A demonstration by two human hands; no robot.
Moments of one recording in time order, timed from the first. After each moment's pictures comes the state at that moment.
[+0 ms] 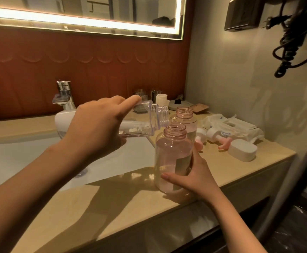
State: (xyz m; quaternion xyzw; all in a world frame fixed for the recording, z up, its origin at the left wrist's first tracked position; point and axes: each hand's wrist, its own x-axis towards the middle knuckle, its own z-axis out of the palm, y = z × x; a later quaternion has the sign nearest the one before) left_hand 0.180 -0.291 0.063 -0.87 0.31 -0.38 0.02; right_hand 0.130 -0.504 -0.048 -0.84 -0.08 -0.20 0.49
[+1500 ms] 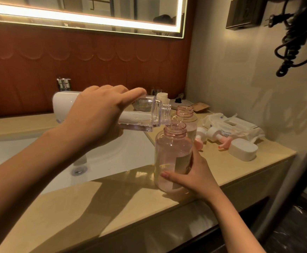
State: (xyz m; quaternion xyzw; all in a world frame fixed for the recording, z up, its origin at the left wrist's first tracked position) left_hand 0.190 -0.290 0.076 -0.85 0.37 -0.38 0.03; right_hand 0.131 -0.505 -0.050 -0.85 -0.07 -0.19 0.49
